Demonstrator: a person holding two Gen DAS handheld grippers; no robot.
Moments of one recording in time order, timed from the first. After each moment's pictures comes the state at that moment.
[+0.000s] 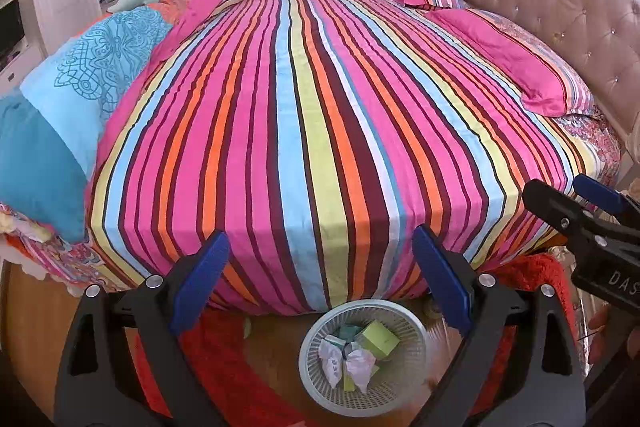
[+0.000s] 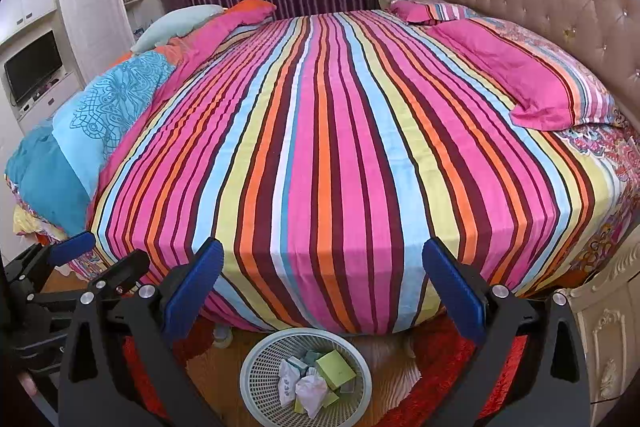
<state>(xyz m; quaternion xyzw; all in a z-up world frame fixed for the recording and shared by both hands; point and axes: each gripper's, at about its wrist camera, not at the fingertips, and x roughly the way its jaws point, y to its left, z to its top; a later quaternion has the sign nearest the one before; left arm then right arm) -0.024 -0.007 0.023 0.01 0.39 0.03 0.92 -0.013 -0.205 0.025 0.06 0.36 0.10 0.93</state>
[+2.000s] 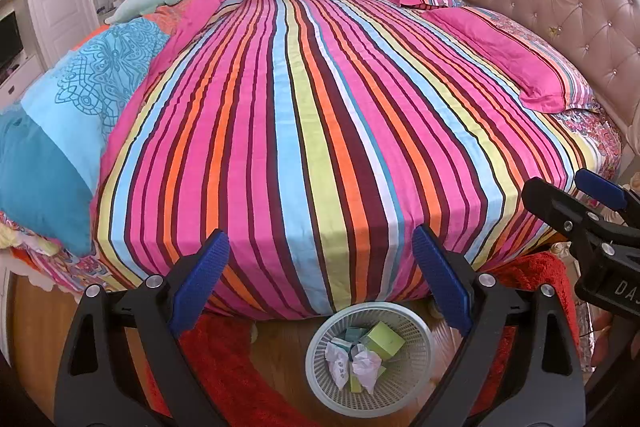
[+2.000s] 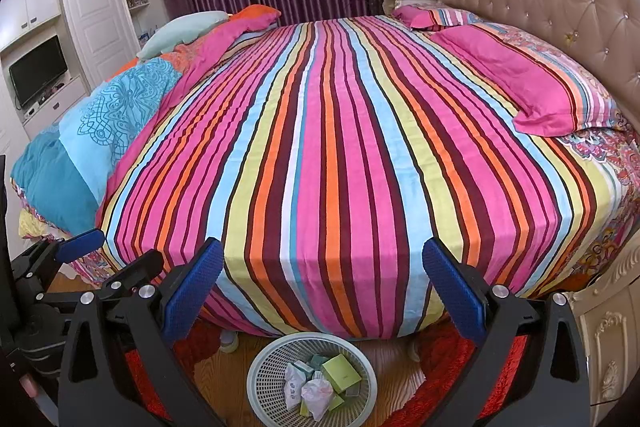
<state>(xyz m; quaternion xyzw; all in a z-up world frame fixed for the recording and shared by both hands) -0.021 -0.008 0.029 0.03 0.39 0.02 0.92 -0.015 -0.201 0.034 0.06 0.35 0.11 0.93</state>
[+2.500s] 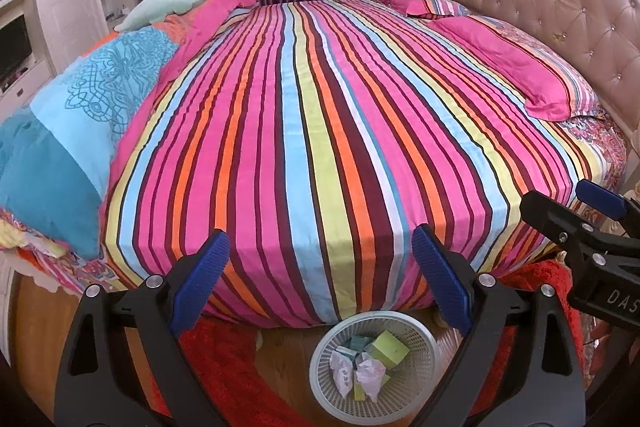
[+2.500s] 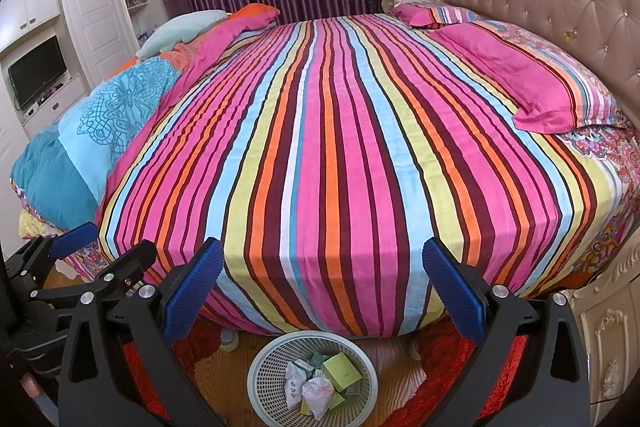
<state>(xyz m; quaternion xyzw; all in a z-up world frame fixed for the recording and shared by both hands) -0.023 -0.009 0.034 0.03 0.38 0.04 0.93 -0.016 -0.200 0.032 0.06 0.35 0.11 0.93</state>
